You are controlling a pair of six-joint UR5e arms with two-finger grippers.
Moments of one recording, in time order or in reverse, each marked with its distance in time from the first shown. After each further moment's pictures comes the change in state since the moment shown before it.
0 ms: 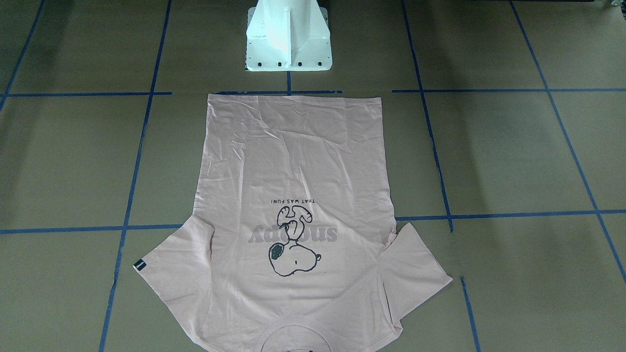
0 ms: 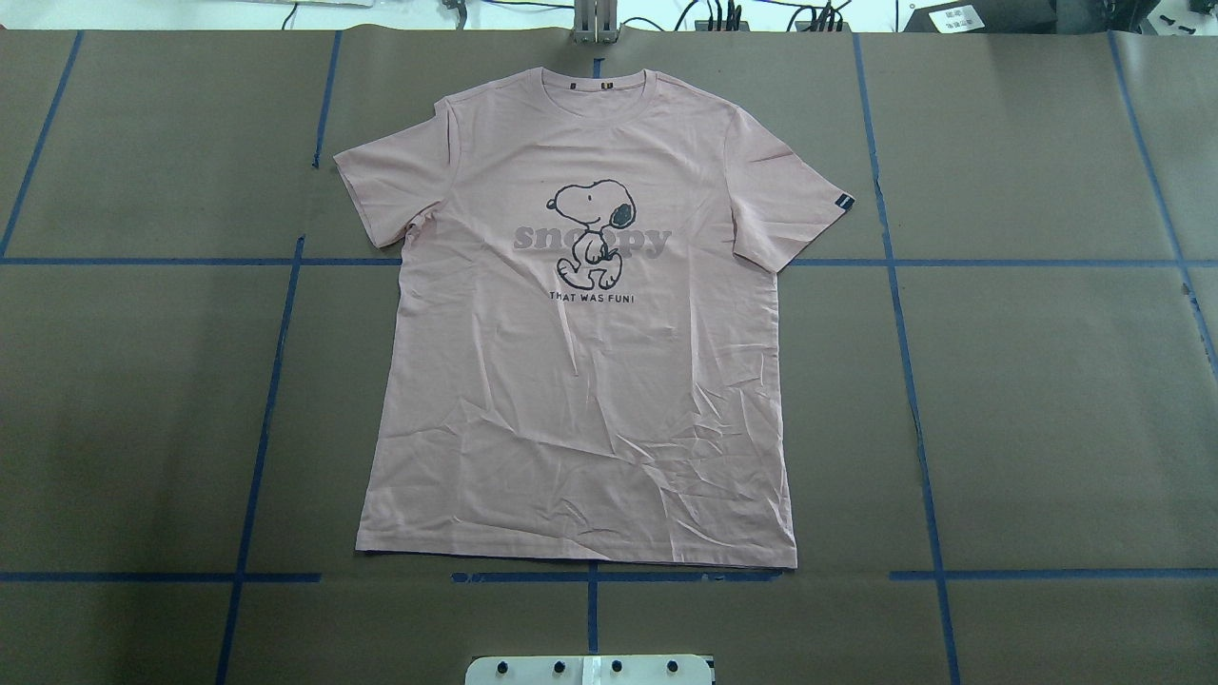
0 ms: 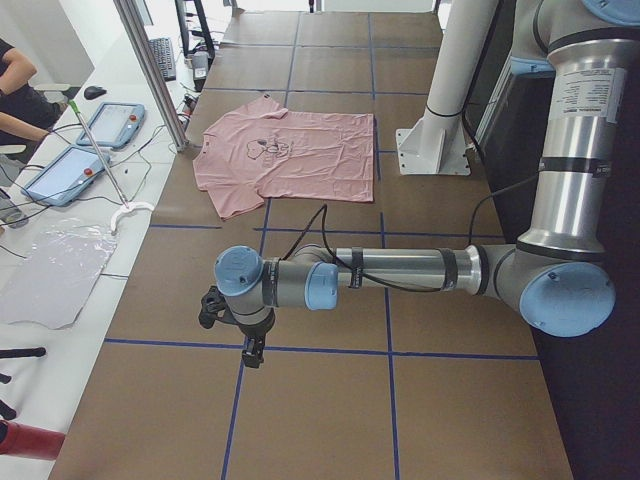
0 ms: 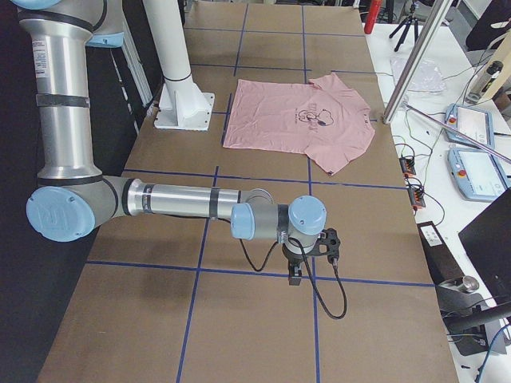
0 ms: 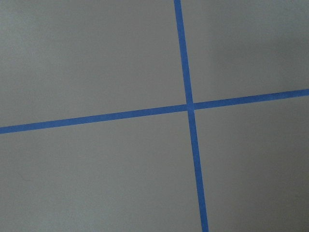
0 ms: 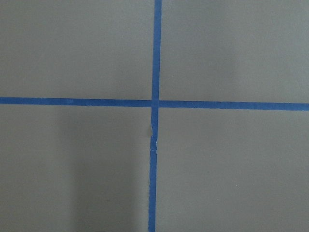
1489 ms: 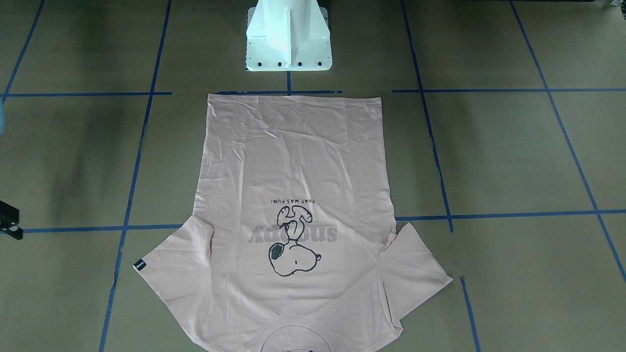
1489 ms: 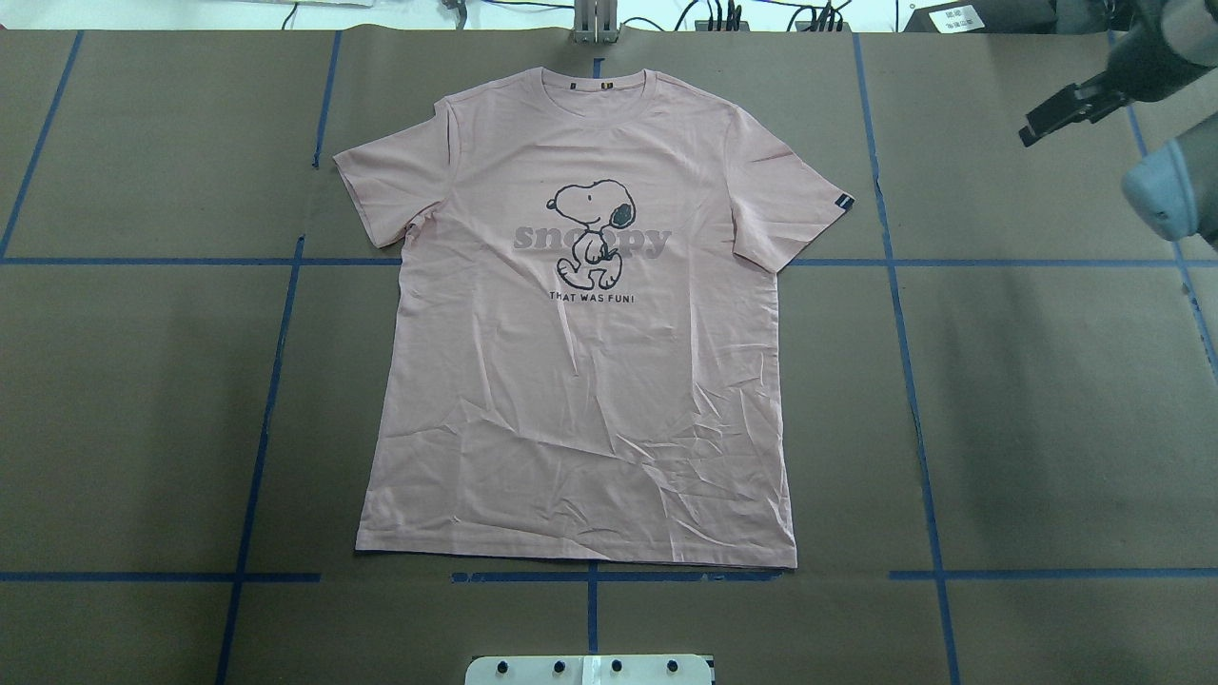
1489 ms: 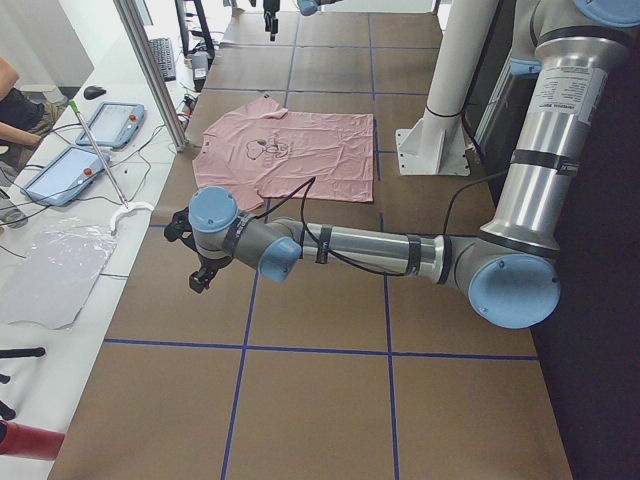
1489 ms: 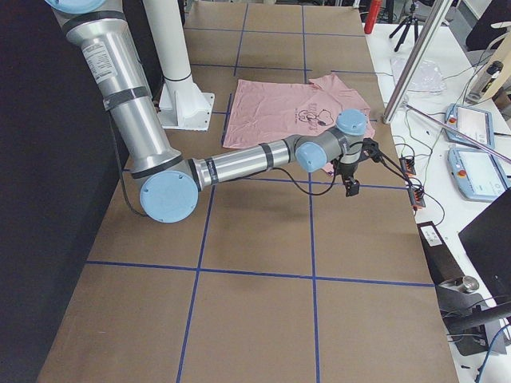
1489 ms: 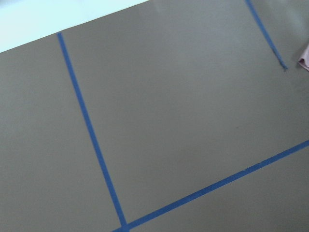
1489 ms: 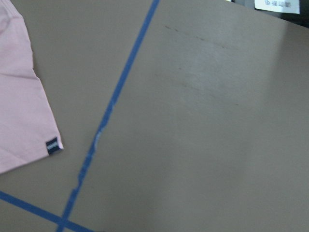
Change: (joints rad) left arm 0.064 -0.155 0.056 -0.418 -0.121 -0.042; right arm -0.346 0.405 -0.084 0.232 -0.134 0.289
